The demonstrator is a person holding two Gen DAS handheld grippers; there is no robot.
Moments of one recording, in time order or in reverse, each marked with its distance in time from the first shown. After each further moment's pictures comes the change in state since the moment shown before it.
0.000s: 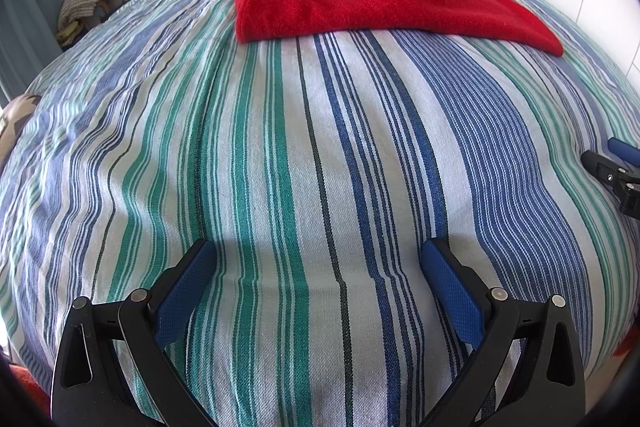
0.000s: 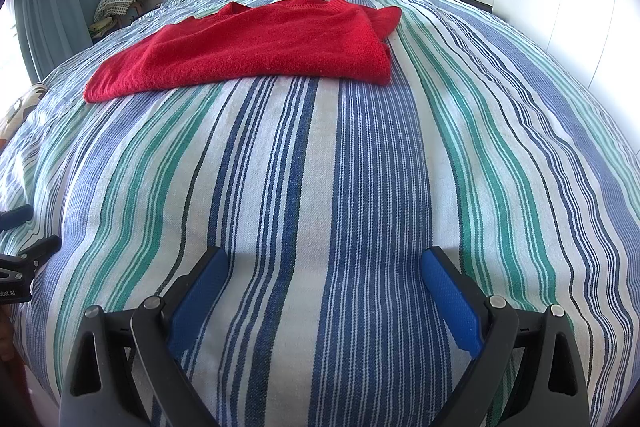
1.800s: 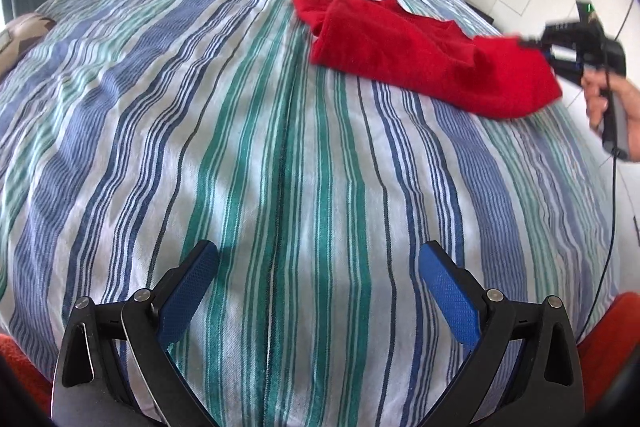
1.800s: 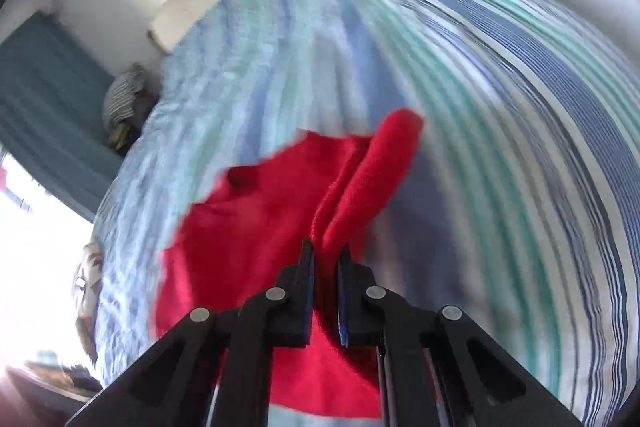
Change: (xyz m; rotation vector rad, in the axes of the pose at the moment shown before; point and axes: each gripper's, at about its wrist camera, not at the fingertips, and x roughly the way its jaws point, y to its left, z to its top) left arm -0.029 0.067 0.004 -0.270 -0.006 -0.177; right arm 0.059 -0.049 0.267 0.340 0.039 0.334
